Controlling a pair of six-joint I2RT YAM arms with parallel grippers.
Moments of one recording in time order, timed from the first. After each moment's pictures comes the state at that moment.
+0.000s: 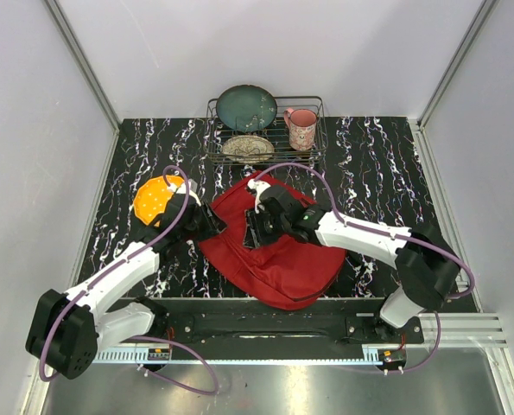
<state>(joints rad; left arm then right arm) -0.47 1.06 0.59 -0.19 0.05 -0.79 0.91 1.59 1.08 -0.23 -0.20 0.51</state>
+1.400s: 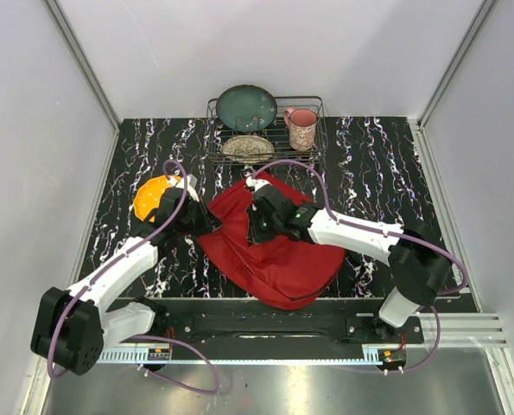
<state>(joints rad) -0.39 1.10 0.62 -0.19 0.17 -0.69 0.94 1.65 1.15 -0.31 -0.04 0.56</state>
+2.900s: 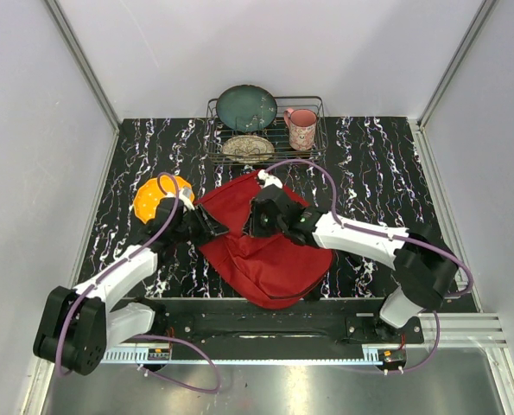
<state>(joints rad) -0.33 1.09 0.47 -0.03 0.36 -0.89 0.94 1.62 1.09 -0.14 0.05 0.79</state>
